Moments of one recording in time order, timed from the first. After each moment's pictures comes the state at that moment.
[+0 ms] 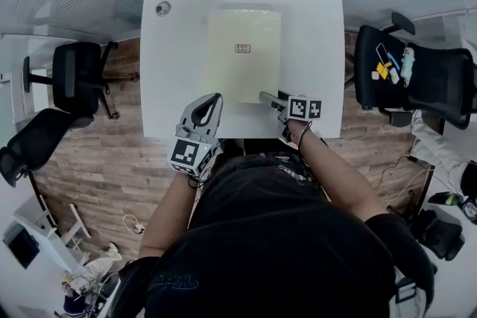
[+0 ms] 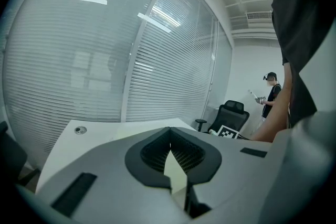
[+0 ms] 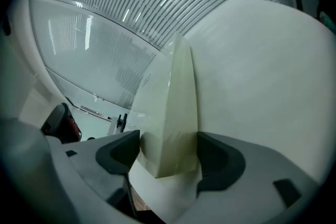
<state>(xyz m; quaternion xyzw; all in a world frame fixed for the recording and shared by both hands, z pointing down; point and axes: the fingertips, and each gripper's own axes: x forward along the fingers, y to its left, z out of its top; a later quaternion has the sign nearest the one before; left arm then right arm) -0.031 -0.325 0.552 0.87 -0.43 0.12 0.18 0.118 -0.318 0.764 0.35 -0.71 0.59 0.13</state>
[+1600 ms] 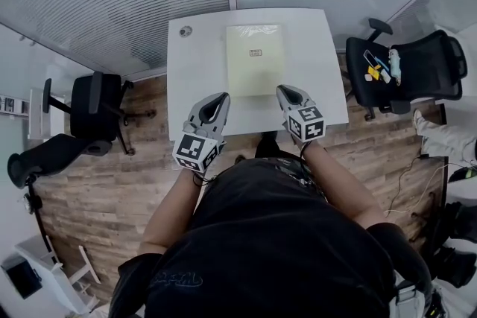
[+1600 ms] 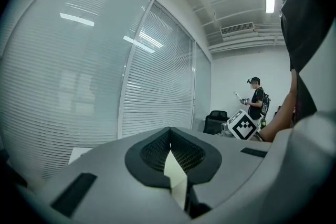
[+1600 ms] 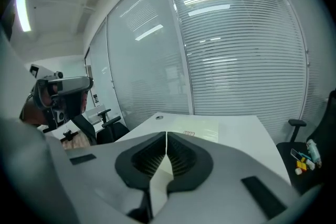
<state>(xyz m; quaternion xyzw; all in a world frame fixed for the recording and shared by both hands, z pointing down) -0.085 -0.248 0.455 0.92 -0.38 0.05 0.08 0.070 -0.281 0.569 0.49 -0.84 0.19 0.16</state>
